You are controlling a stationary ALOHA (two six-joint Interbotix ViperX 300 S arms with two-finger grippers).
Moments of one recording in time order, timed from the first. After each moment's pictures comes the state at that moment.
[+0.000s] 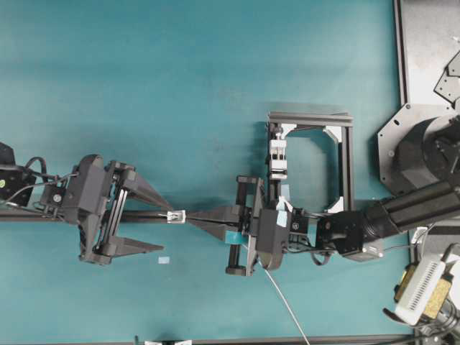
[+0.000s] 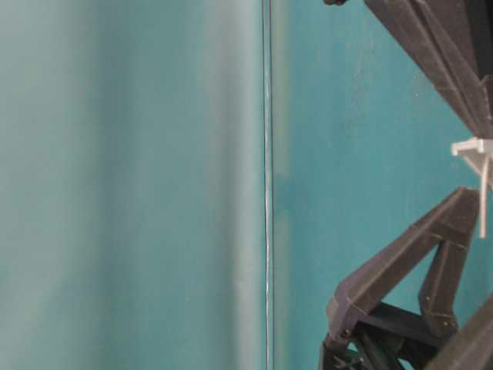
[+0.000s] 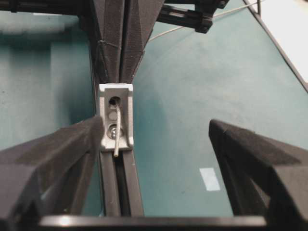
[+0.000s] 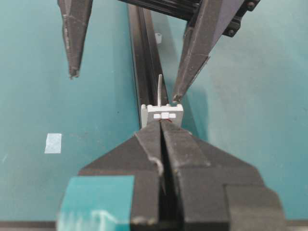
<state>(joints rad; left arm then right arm) -0.29 0.33 0.82 -0.05 -0.93 -0.15 0.54 0.37 0.81 0.79 -1.06 -0.18</state>
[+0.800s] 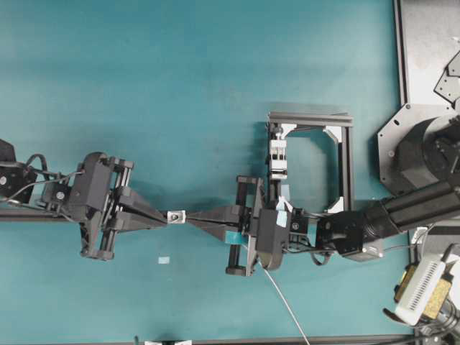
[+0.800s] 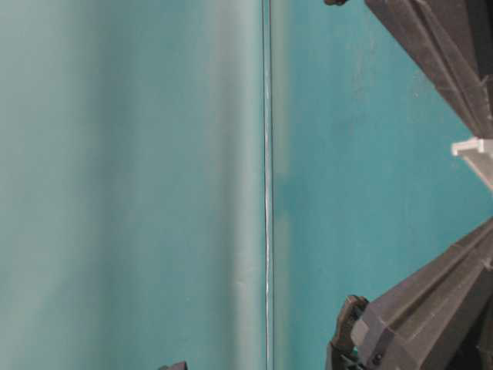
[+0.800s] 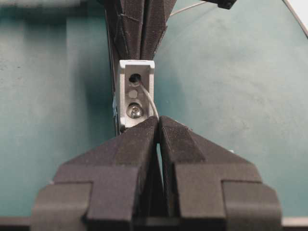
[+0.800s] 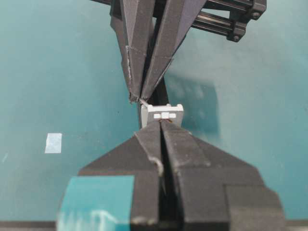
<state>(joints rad) -0.28 0.33 0.82 -0.05 -0.85 -0.15 0.54 0.37 0.81 0.79 -1.05 -0.18</state>
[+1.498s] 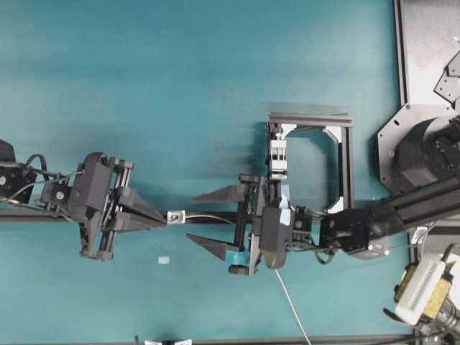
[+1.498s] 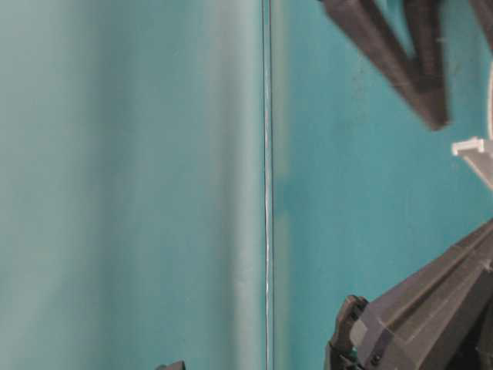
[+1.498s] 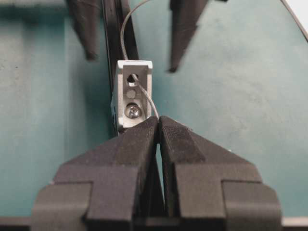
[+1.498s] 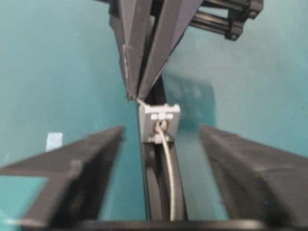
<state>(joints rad) -0.28 0.33 0.82 -0.05 -0.85 -0.15 0.54 0.32 0.83 0.79 -1.03 -0.18</state>
